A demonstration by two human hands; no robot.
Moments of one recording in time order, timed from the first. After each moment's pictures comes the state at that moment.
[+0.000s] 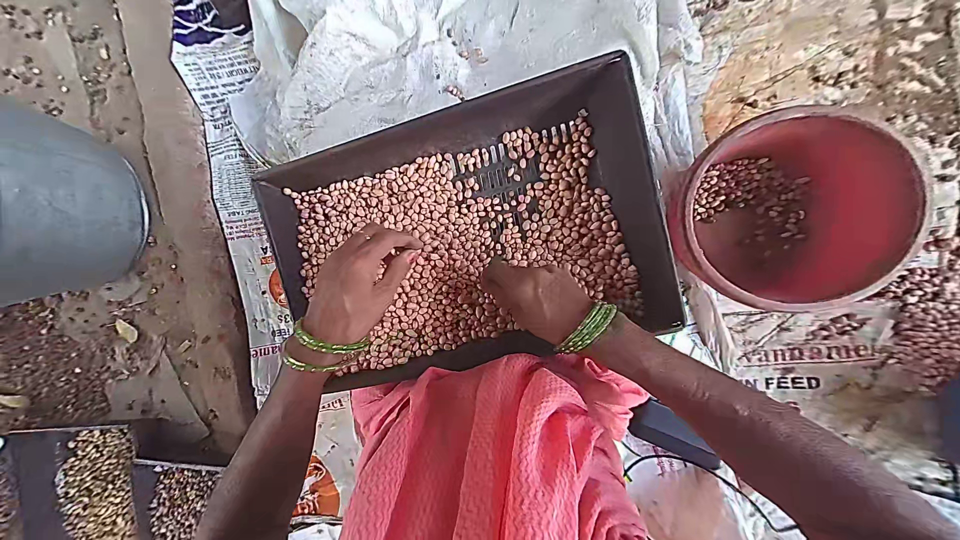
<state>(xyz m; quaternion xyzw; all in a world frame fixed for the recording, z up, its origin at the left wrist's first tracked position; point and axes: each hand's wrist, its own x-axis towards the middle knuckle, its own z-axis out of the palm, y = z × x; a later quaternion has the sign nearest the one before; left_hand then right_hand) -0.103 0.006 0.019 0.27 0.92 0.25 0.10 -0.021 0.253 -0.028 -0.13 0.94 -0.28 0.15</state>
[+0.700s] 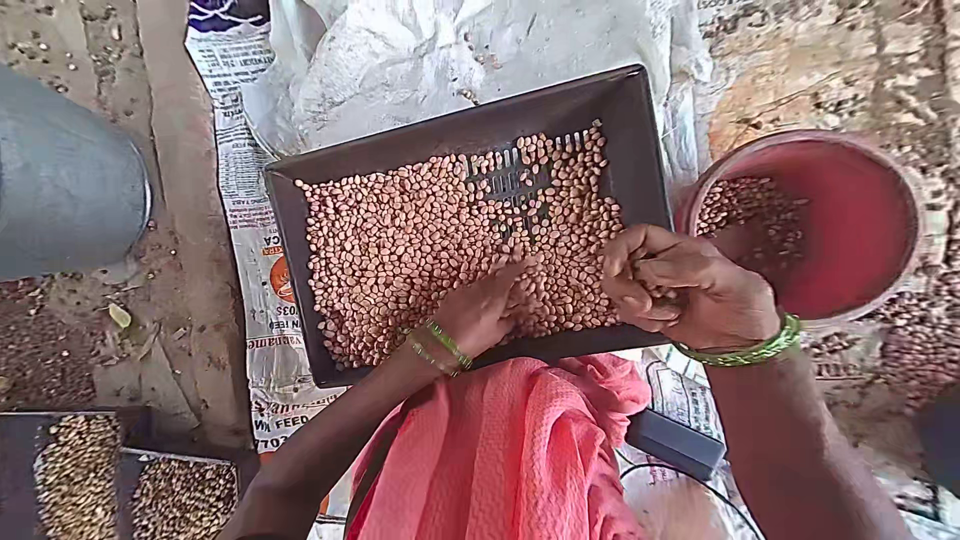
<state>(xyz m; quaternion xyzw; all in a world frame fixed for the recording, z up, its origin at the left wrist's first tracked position) -0.060 0.105 0.000 0.24 0.86 0.17 0.42 -0.006 0.349 0.013 -0.04 0.47 -0.85 0.24</state>
